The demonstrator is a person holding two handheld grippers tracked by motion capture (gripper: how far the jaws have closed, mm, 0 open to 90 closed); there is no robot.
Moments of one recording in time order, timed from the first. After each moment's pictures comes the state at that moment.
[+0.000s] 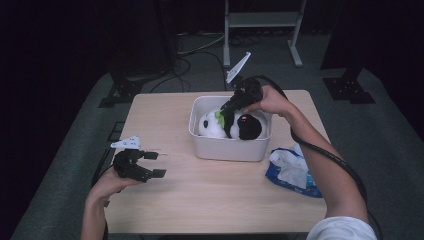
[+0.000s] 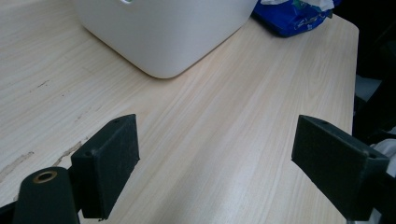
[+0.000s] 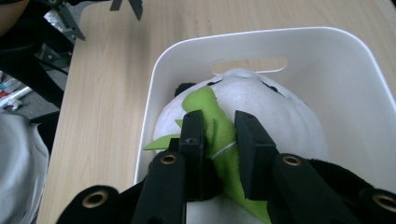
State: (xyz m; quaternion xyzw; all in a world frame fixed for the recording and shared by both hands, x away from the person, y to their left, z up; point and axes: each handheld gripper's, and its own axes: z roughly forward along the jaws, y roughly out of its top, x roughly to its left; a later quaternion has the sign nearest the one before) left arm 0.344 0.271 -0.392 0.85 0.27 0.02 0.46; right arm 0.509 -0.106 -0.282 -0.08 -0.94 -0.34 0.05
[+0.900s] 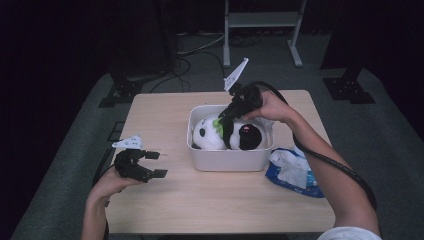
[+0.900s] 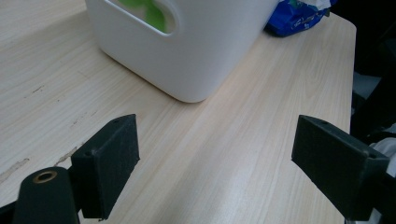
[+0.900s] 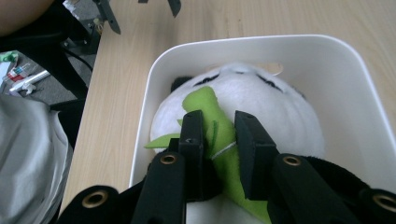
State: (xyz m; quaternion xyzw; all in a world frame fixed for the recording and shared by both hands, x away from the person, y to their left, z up) left arm 0.344 0.266 -0.390 0.85 0.26 0.02 0.45; right arm 0.478 -0.099 -0.277 -0.04 -0.94 -0.34 0.06
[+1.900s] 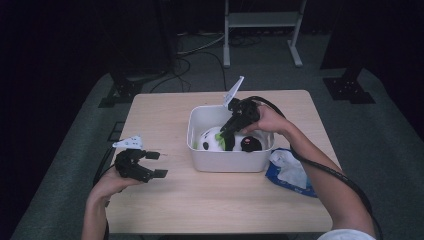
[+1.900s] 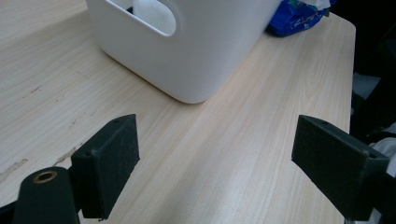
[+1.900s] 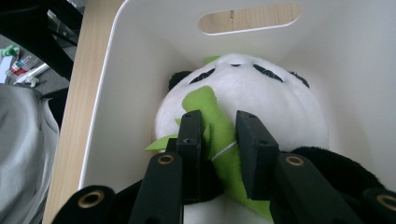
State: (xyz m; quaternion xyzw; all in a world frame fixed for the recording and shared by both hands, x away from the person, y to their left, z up) left arm 0.344 0.265 -0.391 0.85 0.26 0.02 0.45; right arm 0.481 -0.098 -0.332 -0.06 -0.95 -0.31 0.08
